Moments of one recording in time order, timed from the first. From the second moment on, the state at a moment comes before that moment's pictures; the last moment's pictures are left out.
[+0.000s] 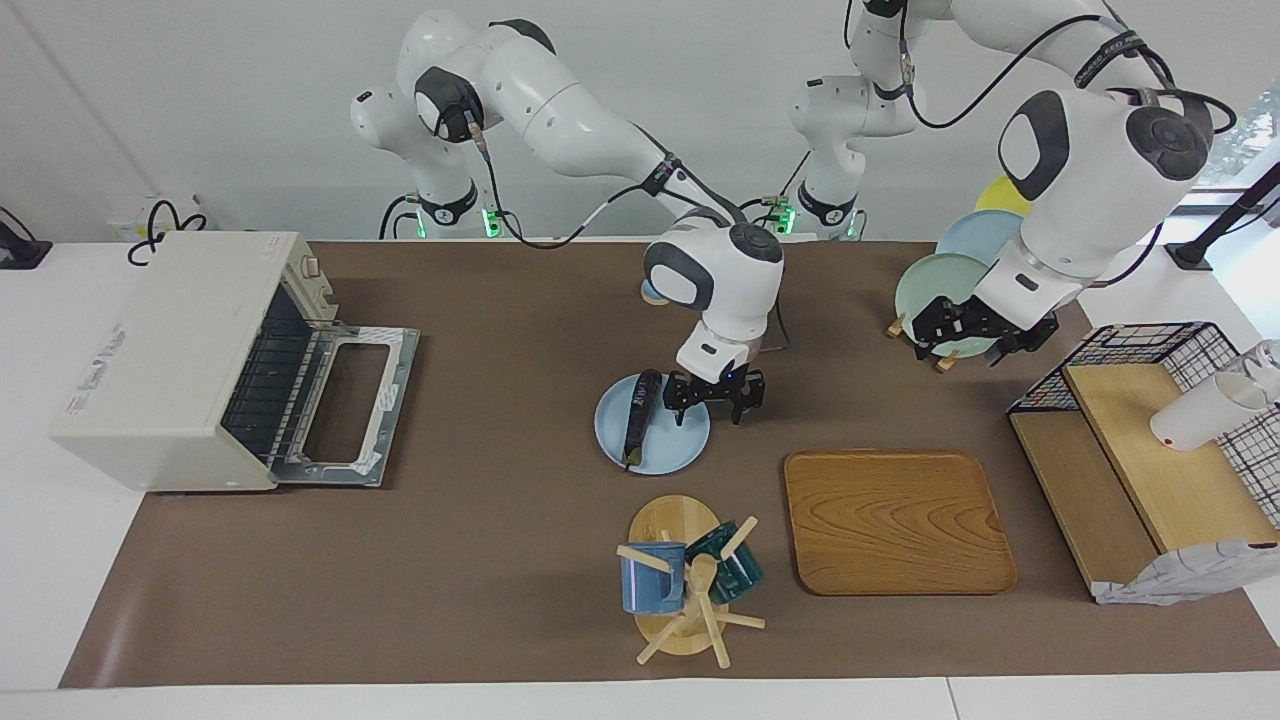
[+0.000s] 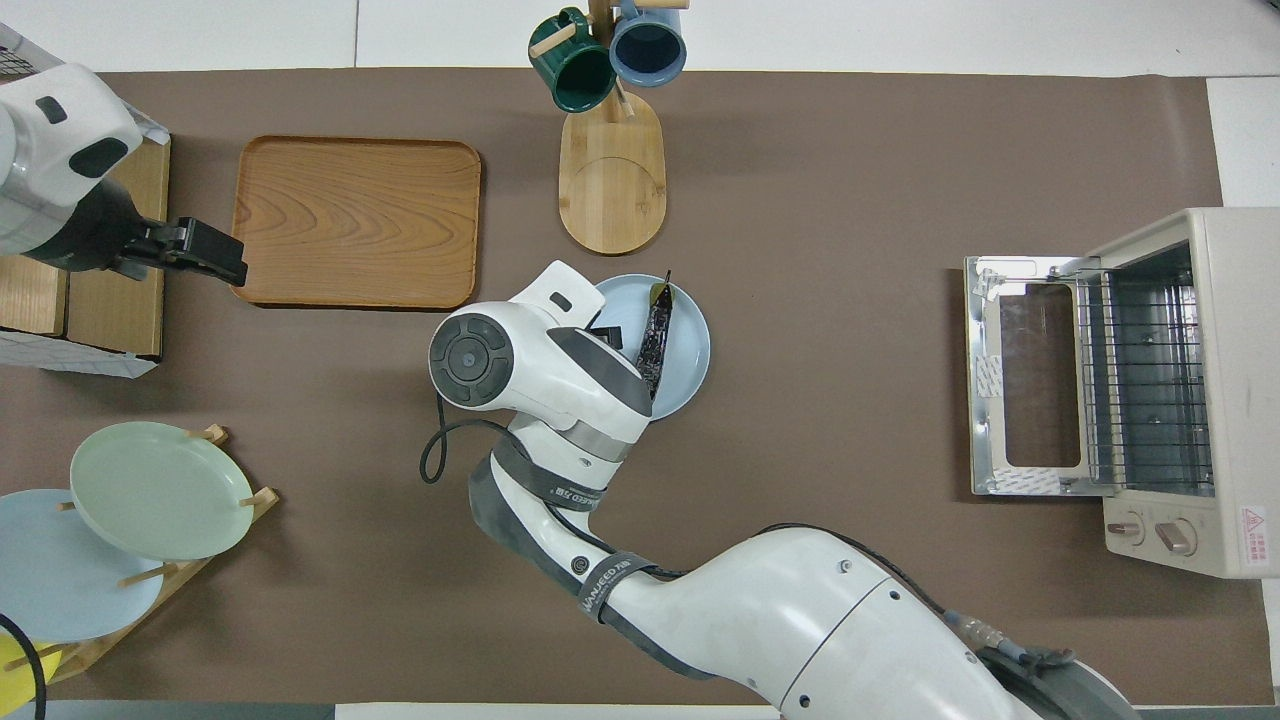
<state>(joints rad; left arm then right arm) -0.08 0.14 -0.02 -1.54 -0.03 1.62 0.06 0.64 0.76 0.16 -1.30 -0.37 2.09 0.88</state>
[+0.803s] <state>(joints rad) -0.08 0.05 -0.01 -1.60 0.03 1.54 0.01 0.64 0.75 0.16 -1.31 -0.38 2.07 0.88</state>
